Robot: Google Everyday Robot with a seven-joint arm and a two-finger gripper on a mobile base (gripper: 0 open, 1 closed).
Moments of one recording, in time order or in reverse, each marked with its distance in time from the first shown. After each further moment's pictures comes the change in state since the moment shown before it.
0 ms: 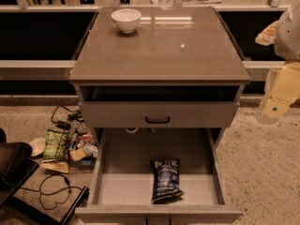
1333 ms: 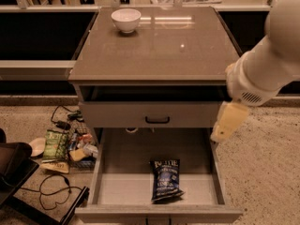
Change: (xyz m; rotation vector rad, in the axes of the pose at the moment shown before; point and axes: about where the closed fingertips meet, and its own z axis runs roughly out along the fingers) arm -0.018 -0.002 0.115 0.085 -0.033 0.068
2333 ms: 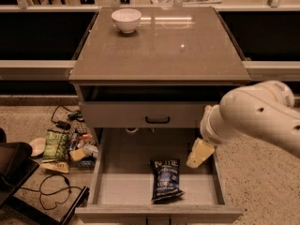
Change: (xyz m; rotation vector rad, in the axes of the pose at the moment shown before) arm 0.011 0.039 0.155 0.006 -0.045 0.068
